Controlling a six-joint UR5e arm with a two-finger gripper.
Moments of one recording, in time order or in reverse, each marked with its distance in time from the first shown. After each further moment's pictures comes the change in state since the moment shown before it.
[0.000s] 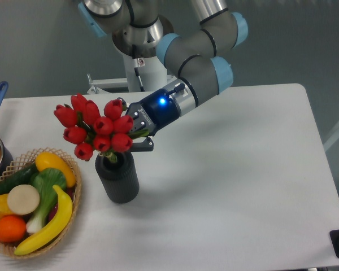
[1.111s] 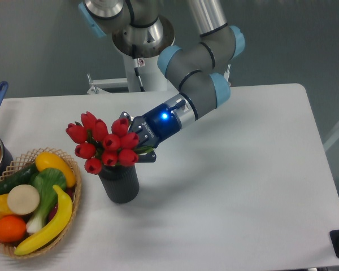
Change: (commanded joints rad) arm 0.005 -0.045 -0.055 0.002 0.005 0.049
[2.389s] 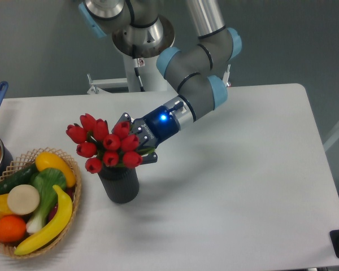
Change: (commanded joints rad) arm 0.009 -0.009 -0.025 -0.002 0.005 0.080
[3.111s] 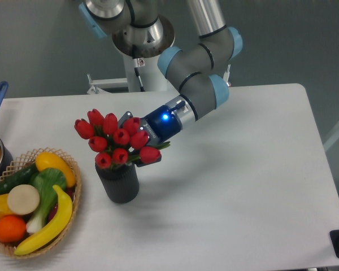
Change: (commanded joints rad) arm 0.006 0.005 0.002 0.002 0.002 0.006
